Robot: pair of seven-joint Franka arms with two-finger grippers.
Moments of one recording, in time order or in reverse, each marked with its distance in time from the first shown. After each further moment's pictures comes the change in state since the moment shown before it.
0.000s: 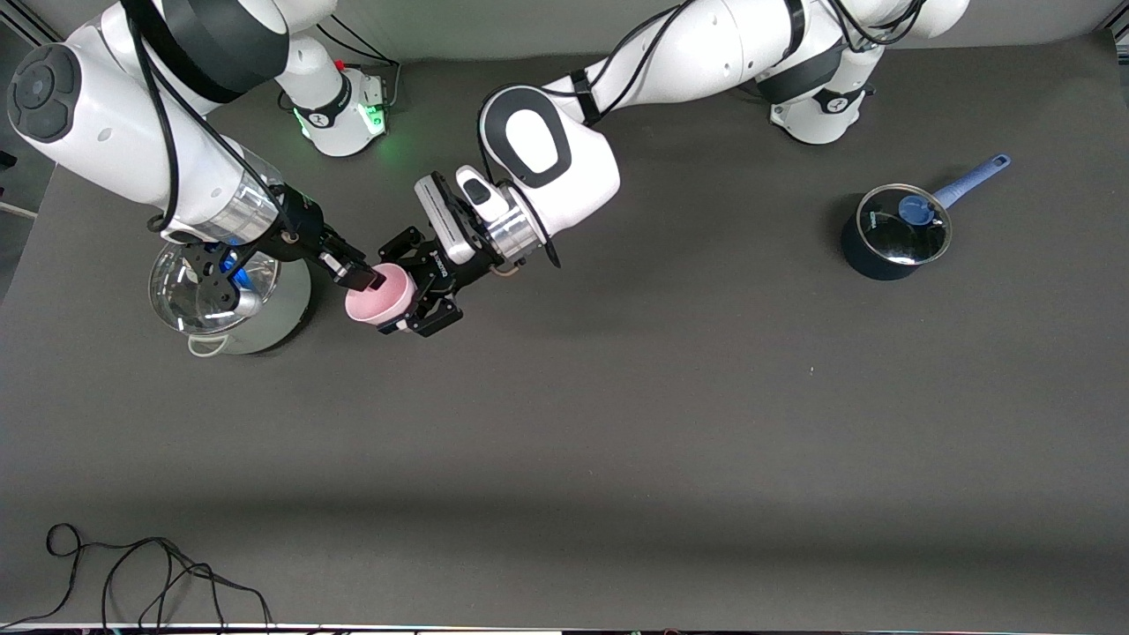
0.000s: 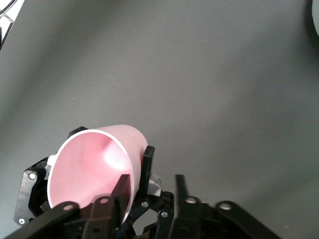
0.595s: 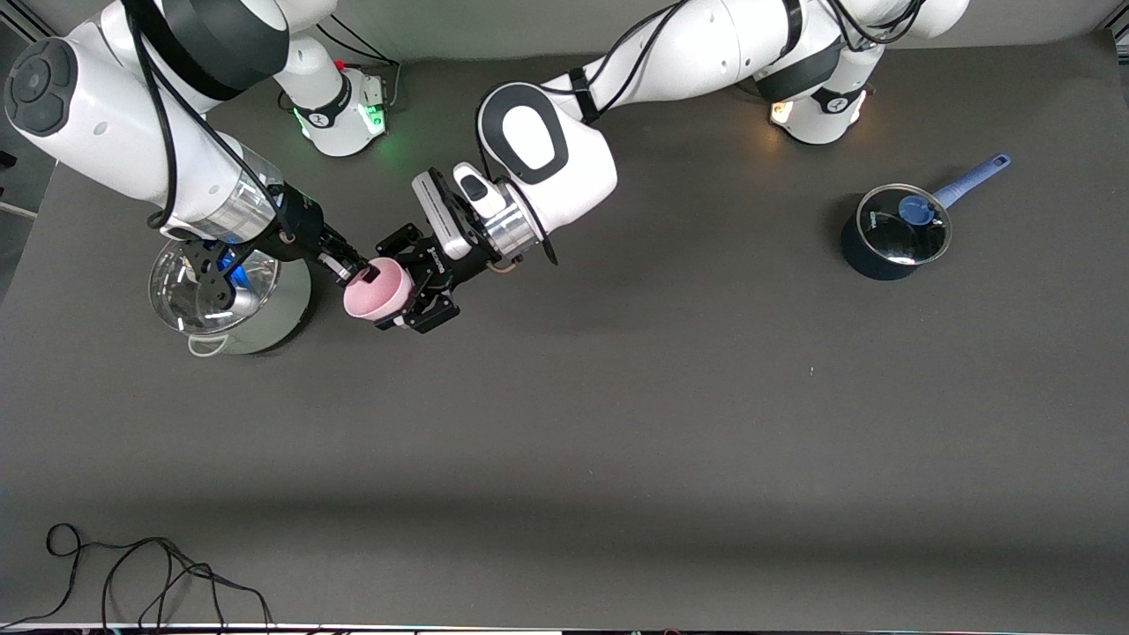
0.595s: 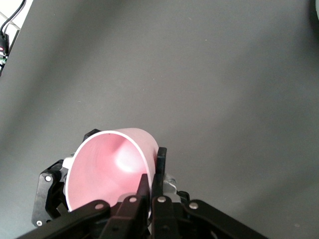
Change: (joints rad) left arm -0.012 -0.004 0.016 0.000 0.005 0.001 0.002; right arm 0.003 -0.002 0.000 0.000 0.005 0.018 0.032
